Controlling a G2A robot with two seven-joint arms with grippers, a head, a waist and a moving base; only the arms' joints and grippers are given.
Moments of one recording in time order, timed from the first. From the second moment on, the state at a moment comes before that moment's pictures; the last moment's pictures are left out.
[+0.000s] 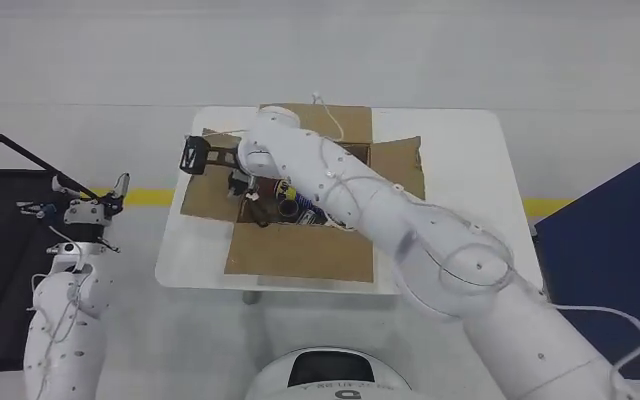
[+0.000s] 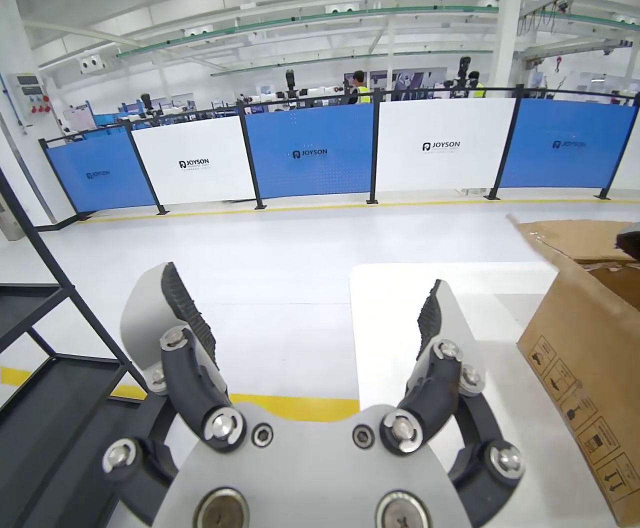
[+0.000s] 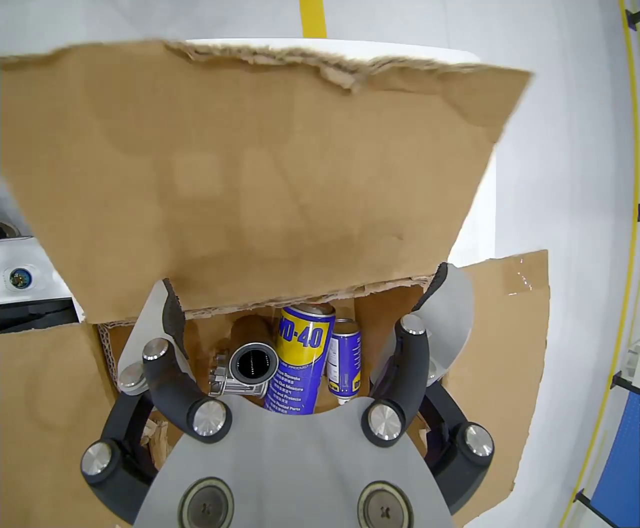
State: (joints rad) left arm 1.61 -1.15 -1.87 -1.42 1.22 -0.31 0.37; right arm -0.23 -1.90 0.24 -0.54 -0.80 -0.49 0.73
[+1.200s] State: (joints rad) left arm 1.54 -1.15 -1.78 -1.44 1.33 -0.33 0.30; right arm -0.21 -1.83 0.32 -0.24 -0.86 -0.97 0.37
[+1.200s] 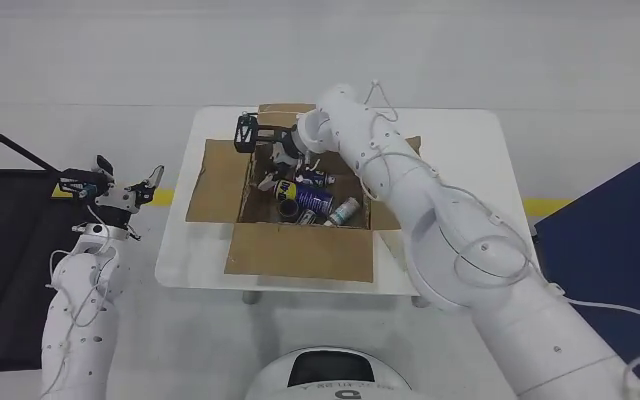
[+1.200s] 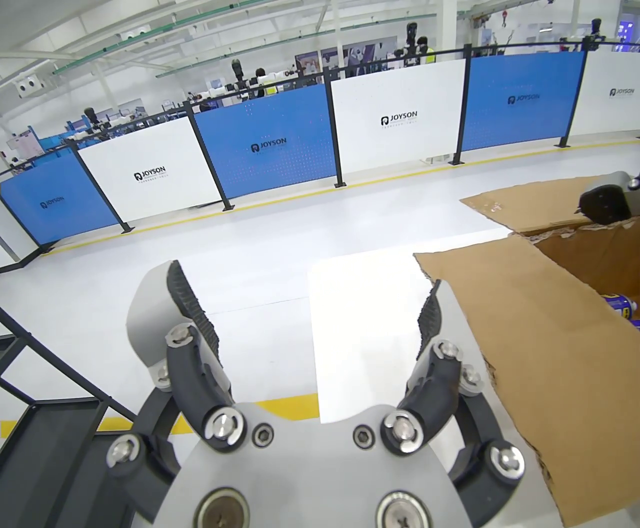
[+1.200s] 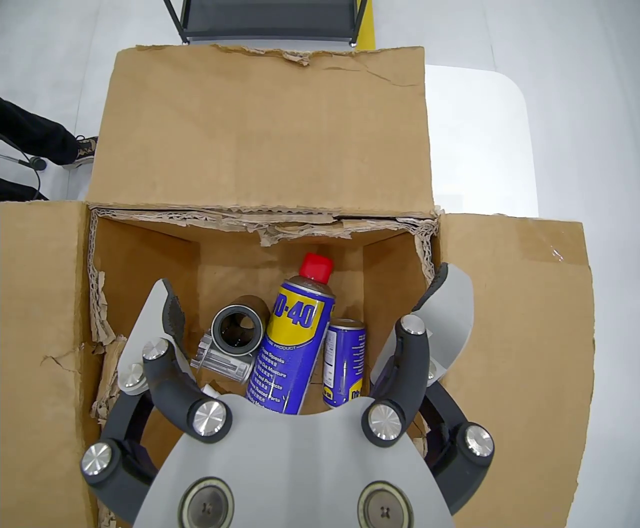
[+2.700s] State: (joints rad) left arm 1.54 -1.15 -1.78 -1.44 1.33 -0.33 0.30; right arm -0.37 -1.64 0.31 -0.61 -0.81 -0.82 0.76
